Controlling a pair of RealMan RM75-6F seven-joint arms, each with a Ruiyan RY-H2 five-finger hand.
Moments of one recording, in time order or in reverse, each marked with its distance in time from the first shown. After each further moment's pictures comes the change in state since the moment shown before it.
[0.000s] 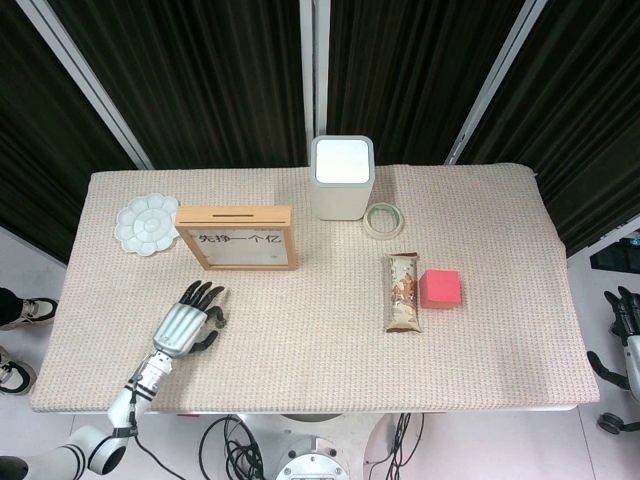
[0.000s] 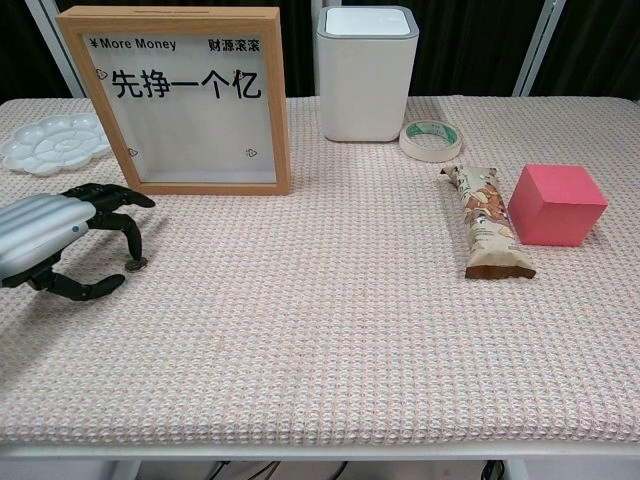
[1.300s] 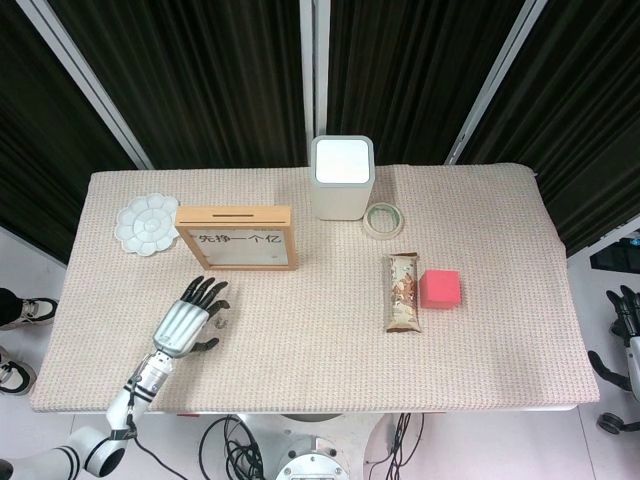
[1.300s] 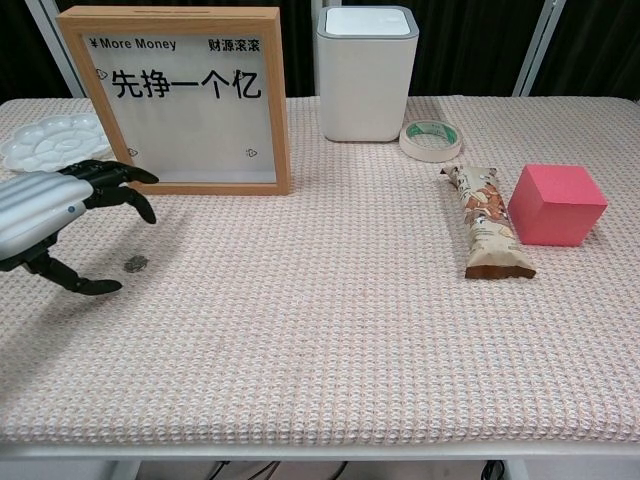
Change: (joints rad) left arm 0.010 0.052 -0.035 -0.112 0.038 0.027 0.065; right arm -0.010 0.009 0.000 -0.021 -0.011 0.030 -0.006
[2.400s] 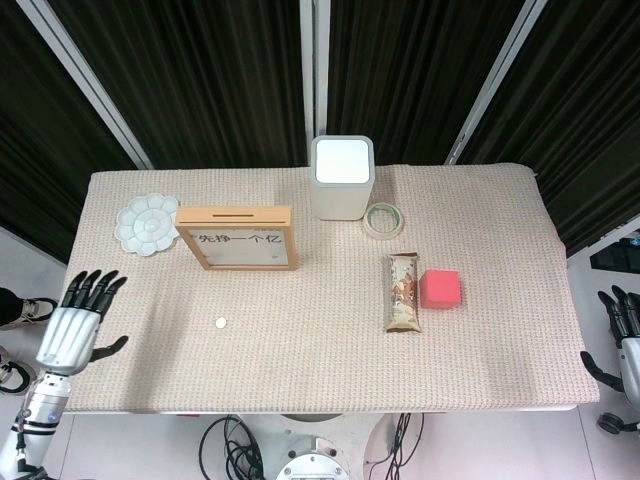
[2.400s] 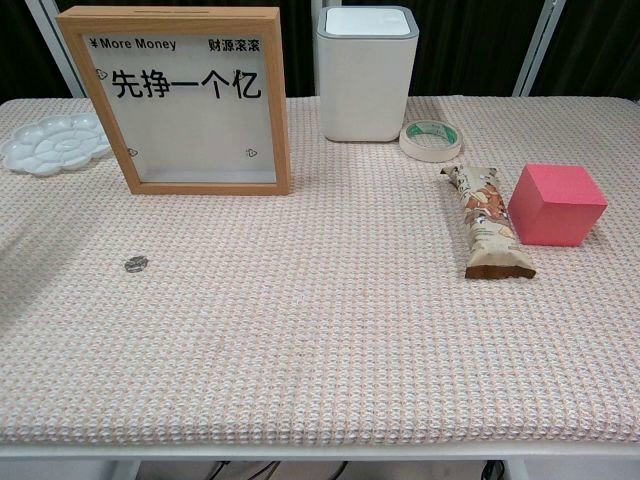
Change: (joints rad) left arm 0.213 0.432 -0.005 -0.381 -0.044 0.225 0.060; right arm -0.002 -0.008 -0.002 -0.016 -0.025 0.026 -0.016
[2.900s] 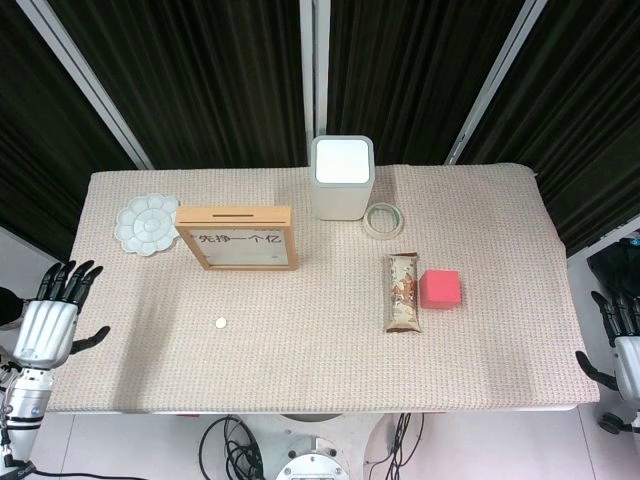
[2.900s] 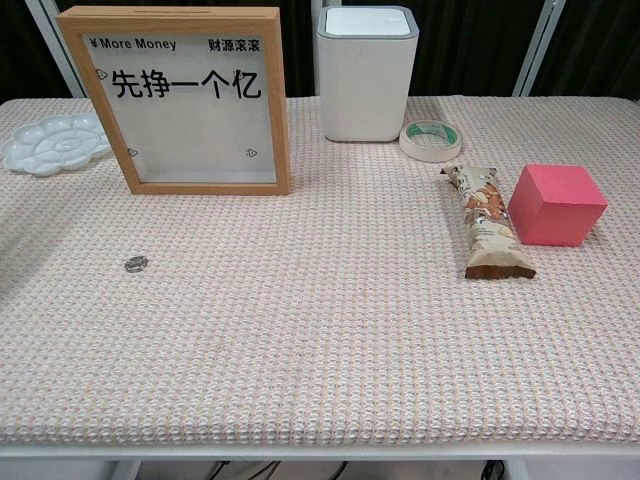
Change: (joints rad) left arm 0.007 0.035 -0.030 0.022 -0.060 0.022 -0.034; right arm 0.008 -0.005 -0.002 -0.009 -0.003 -0.015 -0.020
